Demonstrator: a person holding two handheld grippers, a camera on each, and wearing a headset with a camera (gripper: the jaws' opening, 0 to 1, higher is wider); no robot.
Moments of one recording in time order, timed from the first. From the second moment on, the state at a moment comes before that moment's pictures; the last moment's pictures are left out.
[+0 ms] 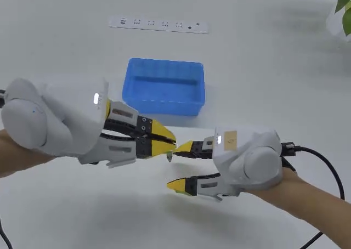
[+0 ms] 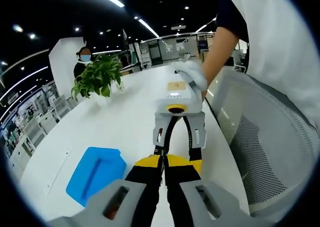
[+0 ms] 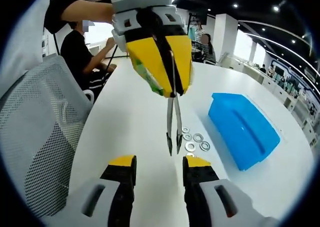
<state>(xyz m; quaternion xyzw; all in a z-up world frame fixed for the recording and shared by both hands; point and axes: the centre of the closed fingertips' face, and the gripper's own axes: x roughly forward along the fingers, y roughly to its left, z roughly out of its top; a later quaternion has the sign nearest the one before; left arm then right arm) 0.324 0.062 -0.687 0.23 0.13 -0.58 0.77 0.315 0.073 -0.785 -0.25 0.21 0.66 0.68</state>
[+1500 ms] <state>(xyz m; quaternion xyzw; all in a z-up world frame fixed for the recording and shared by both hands) 0.345 0.065 -0.702 0.21 0.14 -0.59 0.76 0.320 0.080 -0.785 -0.23 0.22 0.66 0.68</state>
